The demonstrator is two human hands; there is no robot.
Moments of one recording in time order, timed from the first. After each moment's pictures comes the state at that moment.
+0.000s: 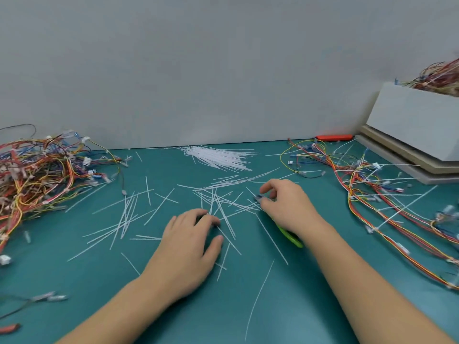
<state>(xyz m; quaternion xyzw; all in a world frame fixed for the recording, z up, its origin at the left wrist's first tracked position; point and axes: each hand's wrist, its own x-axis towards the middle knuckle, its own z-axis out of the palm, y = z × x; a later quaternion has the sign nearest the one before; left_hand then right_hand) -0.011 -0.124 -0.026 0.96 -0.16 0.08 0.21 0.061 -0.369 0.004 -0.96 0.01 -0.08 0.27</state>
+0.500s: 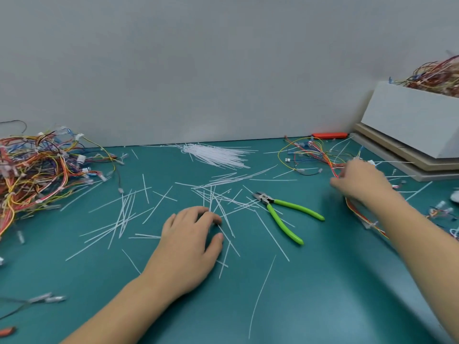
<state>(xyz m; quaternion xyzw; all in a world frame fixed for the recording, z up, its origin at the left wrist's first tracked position) -0.009 -0.125 -0.029 0.95 -0.17 0.10 0.23 0.084 -0.498 0.041 -0.96 0.24 -0.08 0.08</state>
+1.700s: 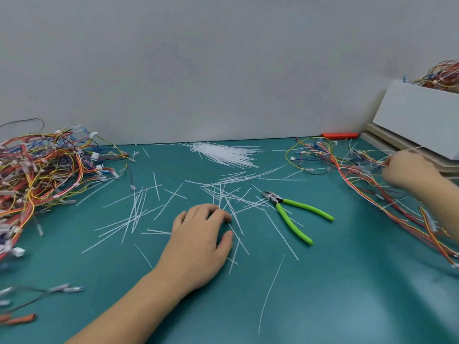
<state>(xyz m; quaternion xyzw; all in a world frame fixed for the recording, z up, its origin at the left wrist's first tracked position) -0.012 -0.127 -0.026 0.95 -0.17 0.11 0.22 0.089 -0.558 0.068 -0.95 0.28 -0.09 0.05</state>
